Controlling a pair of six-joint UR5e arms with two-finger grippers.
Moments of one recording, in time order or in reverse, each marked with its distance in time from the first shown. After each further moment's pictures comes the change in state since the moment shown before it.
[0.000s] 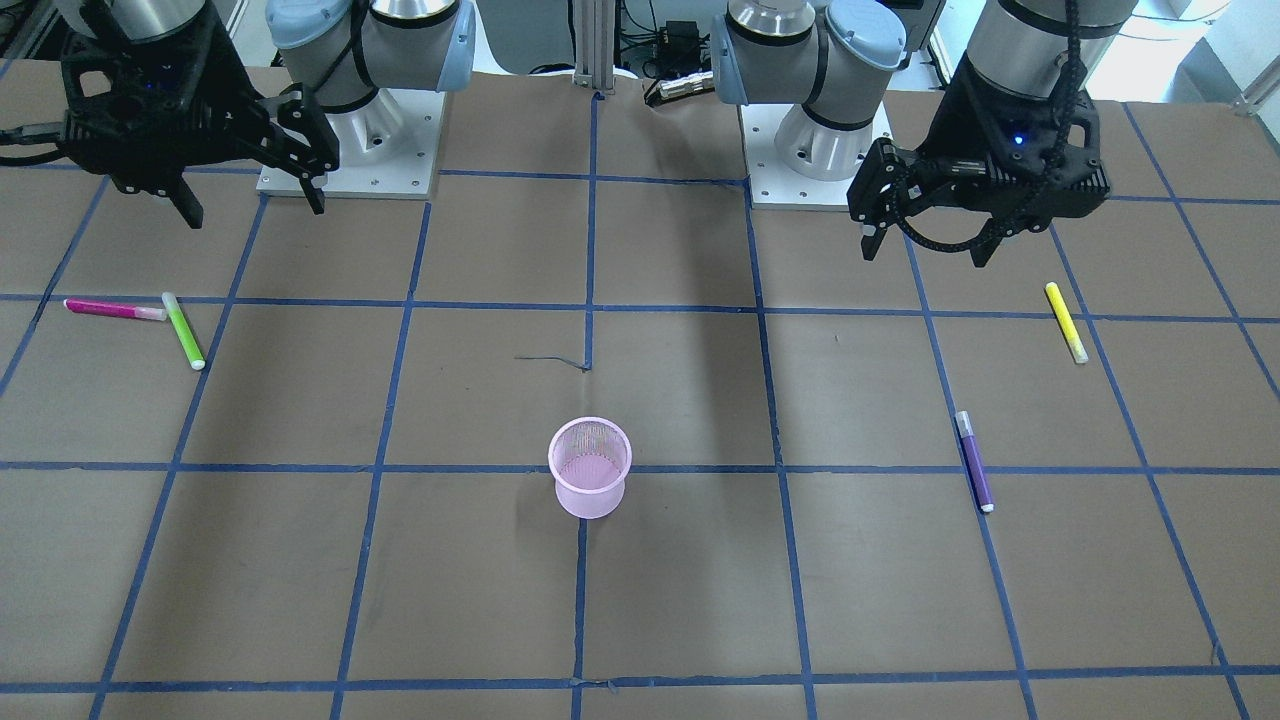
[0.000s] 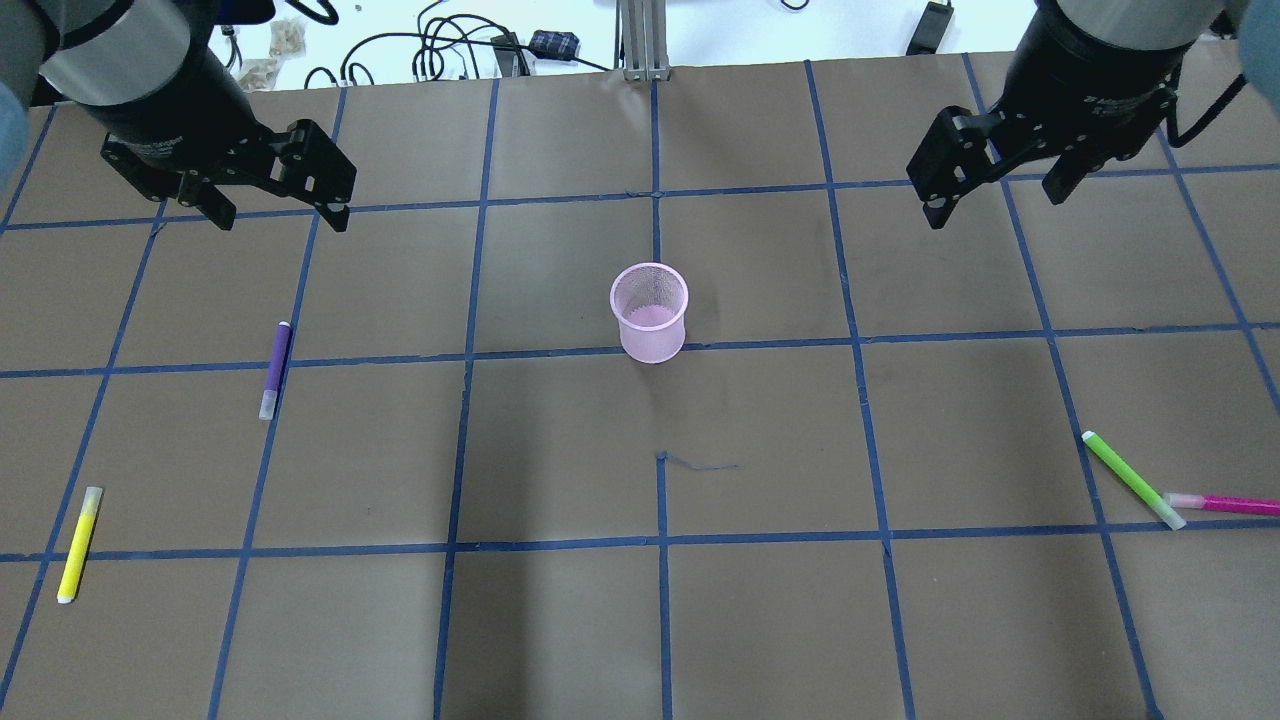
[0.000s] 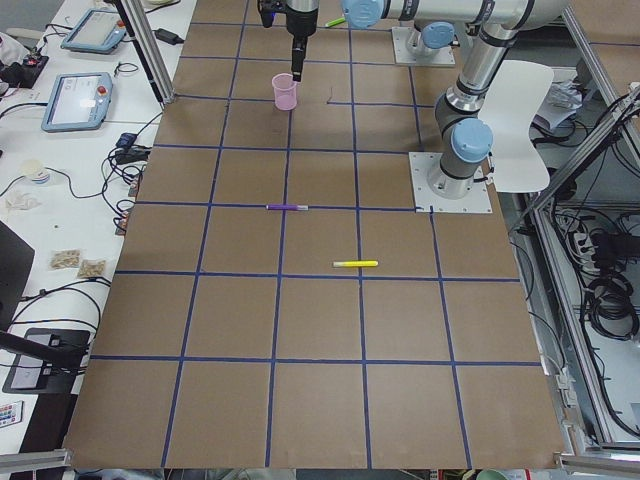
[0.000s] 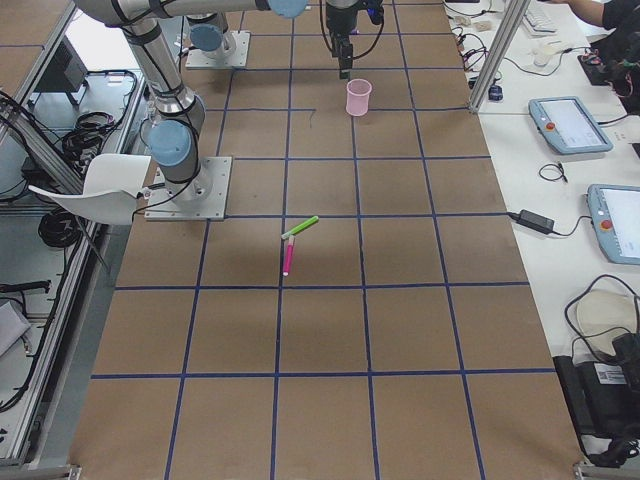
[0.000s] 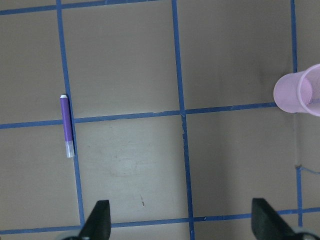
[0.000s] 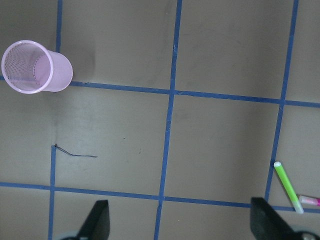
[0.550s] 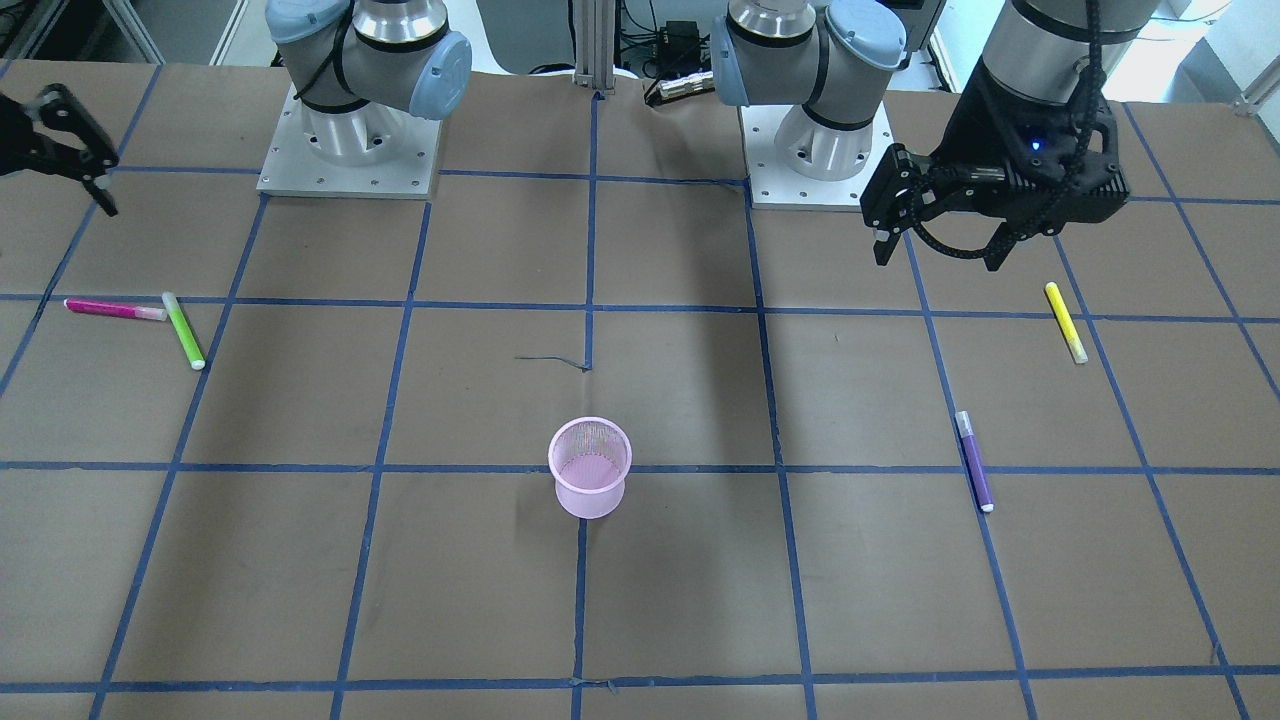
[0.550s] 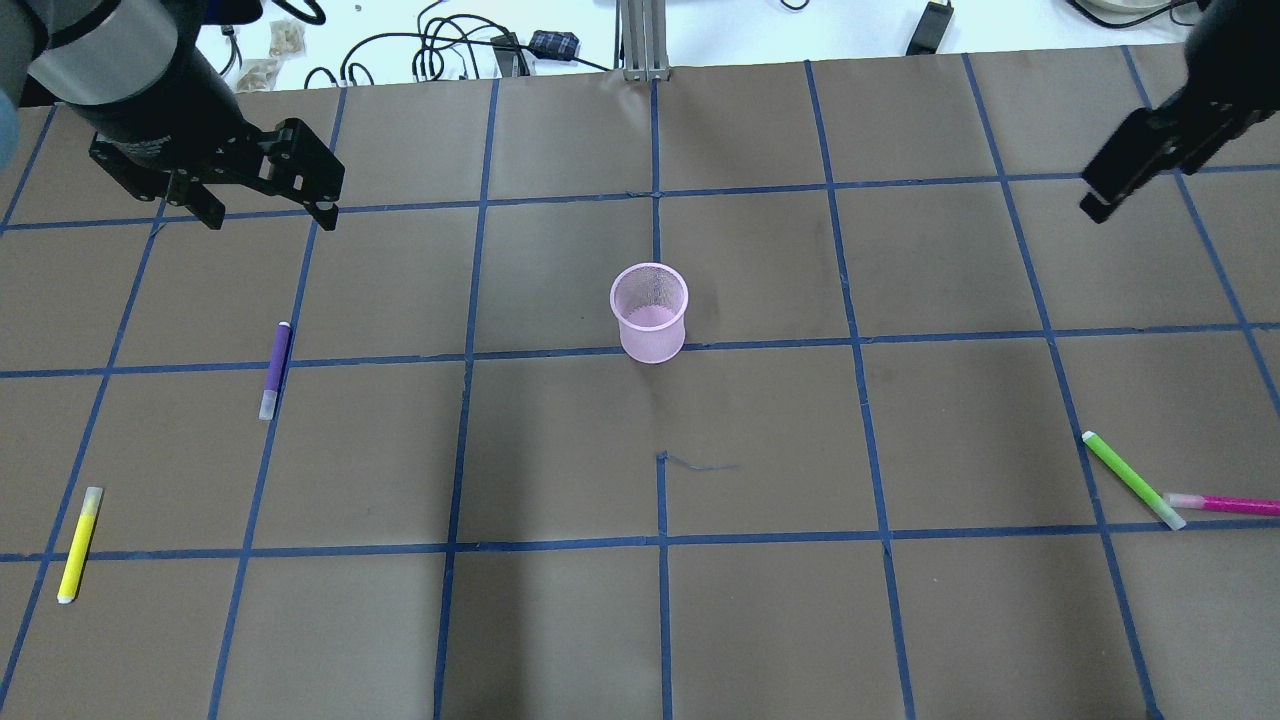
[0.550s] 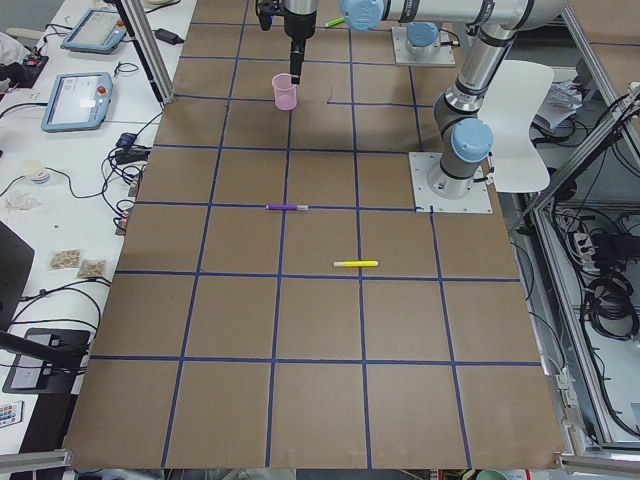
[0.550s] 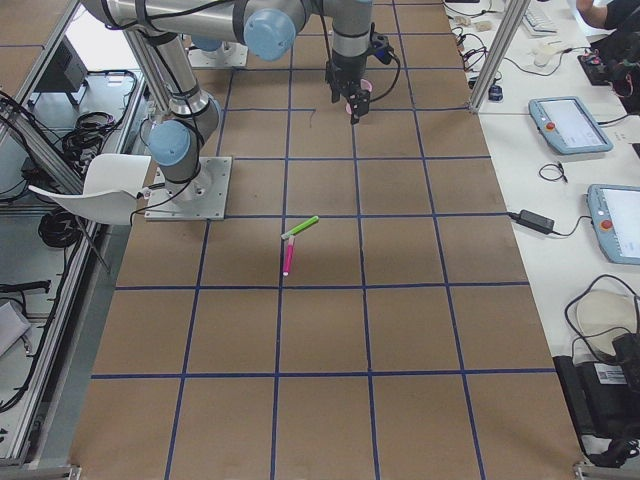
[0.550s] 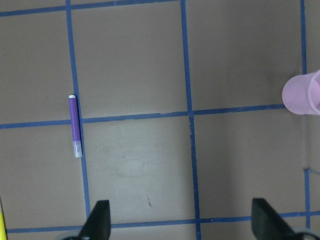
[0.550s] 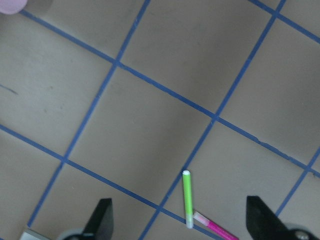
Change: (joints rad) left arm 0.014 -0.005 0.007 0.005 0.001 0.002; right arm -0.392 0.000 0.063 -0.032 0.016 -0.758
